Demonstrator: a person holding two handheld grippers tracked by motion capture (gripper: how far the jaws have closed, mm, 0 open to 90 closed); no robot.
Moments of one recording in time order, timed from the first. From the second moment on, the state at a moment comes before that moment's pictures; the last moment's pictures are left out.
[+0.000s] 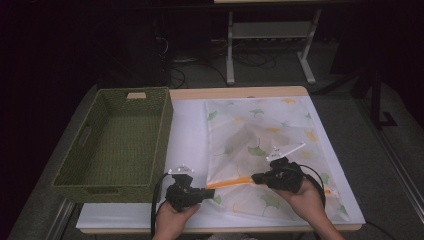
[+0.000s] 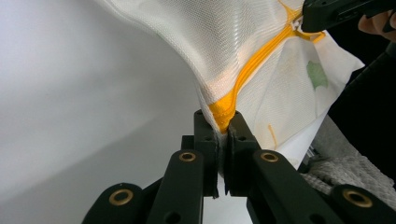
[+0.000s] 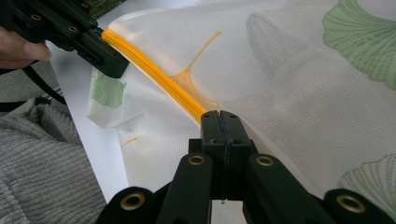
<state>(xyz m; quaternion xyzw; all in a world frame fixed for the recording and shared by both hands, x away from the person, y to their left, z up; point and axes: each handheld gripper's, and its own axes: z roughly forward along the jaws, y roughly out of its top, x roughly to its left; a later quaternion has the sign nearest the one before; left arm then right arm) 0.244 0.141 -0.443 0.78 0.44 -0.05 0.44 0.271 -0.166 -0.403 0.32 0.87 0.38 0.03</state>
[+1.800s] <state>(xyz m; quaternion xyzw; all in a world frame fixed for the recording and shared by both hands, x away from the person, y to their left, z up) 0.246 0.150 -0.444 0.78 0.44 -0.04 0.45 0.270 -0.221 -0.392 0.38 0.84 0.38 0.06</state>
